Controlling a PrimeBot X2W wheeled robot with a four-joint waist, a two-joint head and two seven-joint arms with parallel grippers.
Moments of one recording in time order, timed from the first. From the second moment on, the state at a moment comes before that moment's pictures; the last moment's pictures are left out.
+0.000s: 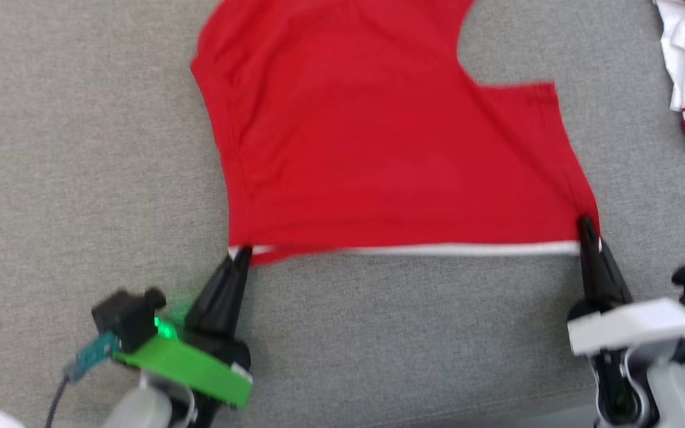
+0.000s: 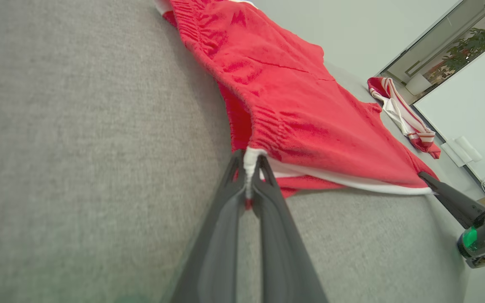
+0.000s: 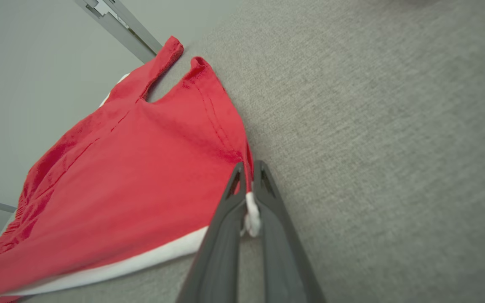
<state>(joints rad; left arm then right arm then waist) -0.25 0.33 -0.54 0.15 -0.81 -0.09 -0.27 -0.15 -0.12 0.02 0.17 0.72 0.13 -0.18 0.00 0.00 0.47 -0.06</state>
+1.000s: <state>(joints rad) -0.51 0.22 -0.47 0.03 -1.04 0.01 -0.05 -0.81 -0.10 -0.18 0.12 0.32 0.13 0.53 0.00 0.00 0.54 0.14</state>
